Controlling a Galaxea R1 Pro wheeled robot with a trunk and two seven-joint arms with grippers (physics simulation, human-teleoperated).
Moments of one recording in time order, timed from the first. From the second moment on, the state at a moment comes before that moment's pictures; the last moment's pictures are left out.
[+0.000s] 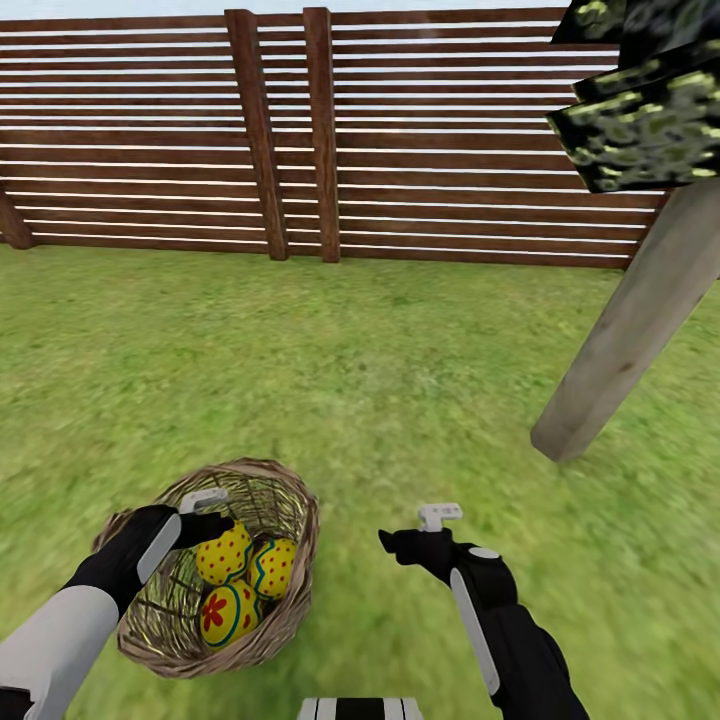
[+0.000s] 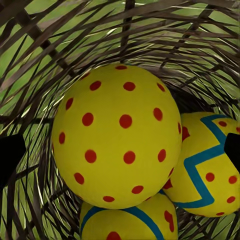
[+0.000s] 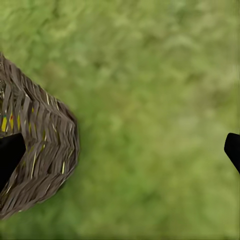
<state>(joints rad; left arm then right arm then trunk) -0.75 0.23 -0.13 -0.62 0.42 0.64 0.01 -0.35 0.17 0.08 -1.31 -0.02 0.68 0.16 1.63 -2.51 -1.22</state>
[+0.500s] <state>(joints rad) -0.75 0.23 -0.13 -0.62 0.42 0.63 0.01 -0.35 0.17 0.09 -1.31 -0.02 0.68 0.15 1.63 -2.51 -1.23</state>
